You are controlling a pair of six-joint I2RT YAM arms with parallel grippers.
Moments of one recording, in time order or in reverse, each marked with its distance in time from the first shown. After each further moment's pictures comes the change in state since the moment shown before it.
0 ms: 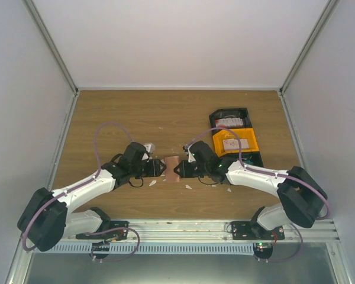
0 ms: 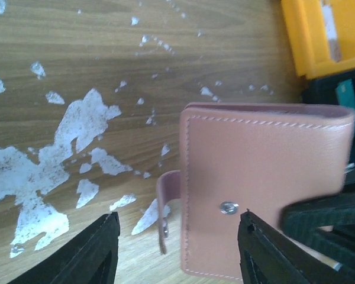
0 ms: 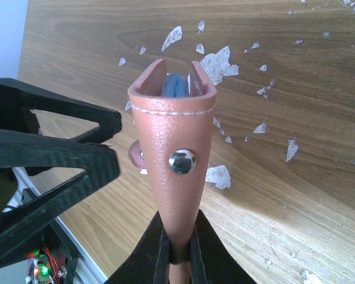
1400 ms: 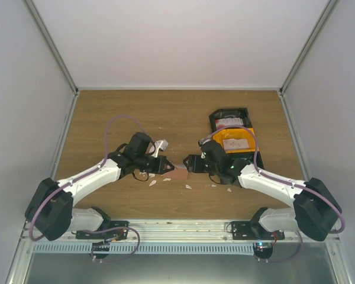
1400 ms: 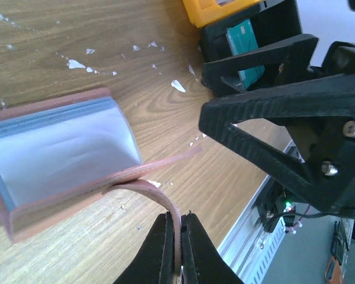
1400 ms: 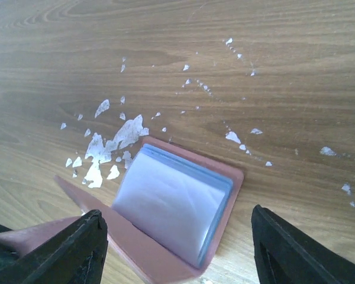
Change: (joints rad) left arm 0.003 0.097 0.158 -0.074 0.332 0.103; right arm -0.072 -0.152 -0.065 -0.068 0.229 -0.053
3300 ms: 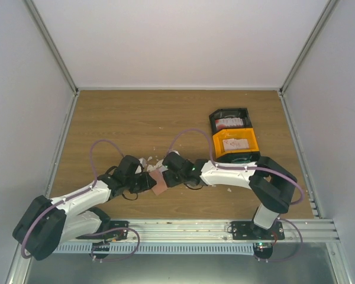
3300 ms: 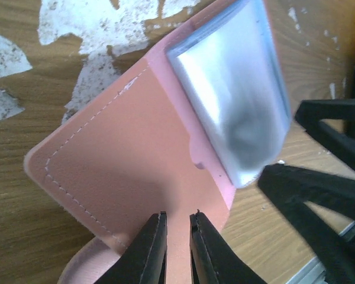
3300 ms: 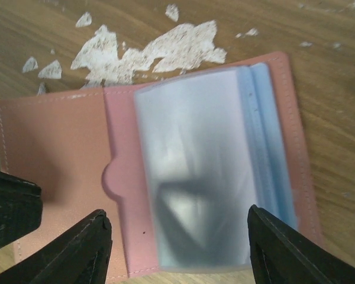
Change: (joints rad) left arm 0.031 -0.195 -0.370 0.080 -0.240 -0.303; right arm 0.288 0.428 0.304 -0.156 0.171 -0.143
